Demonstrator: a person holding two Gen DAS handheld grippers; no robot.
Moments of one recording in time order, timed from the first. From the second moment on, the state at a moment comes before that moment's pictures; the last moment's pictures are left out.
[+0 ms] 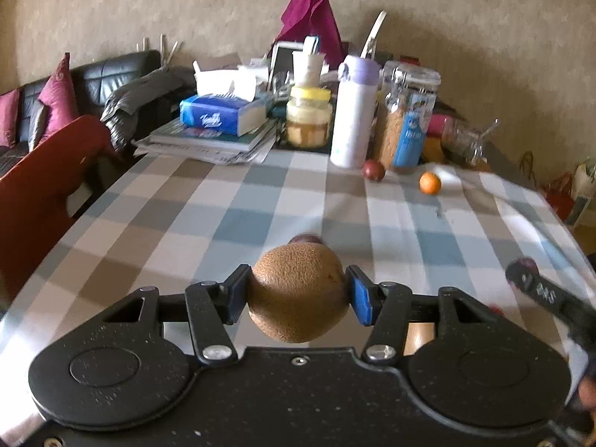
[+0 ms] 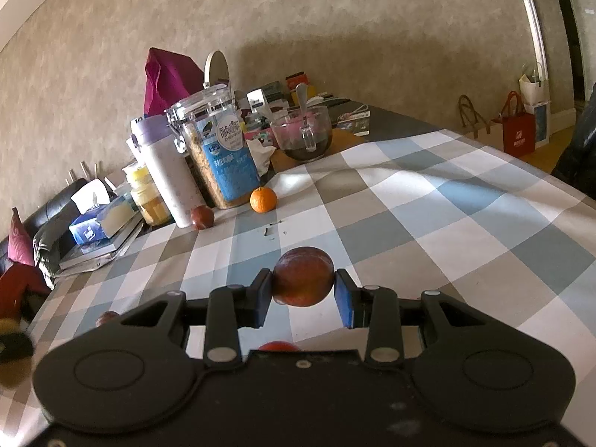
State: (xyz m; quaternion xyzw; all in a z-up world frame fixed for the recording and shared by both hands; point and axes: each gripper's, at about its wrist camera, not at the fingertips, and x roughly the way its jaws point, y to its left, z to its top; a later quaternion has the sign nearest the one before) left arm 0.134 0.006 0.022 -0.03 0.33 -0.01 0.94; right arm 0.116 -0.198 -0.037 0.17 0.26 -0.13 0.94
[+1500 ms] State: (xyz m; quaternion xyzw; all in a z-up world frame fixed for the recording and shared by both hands) left arm 0.043 0.012 -0.002 0.01 0.44 -0.03 0.90; right arm -0.030 -0.145 0.031 0.13 0.39 0.00 0.91
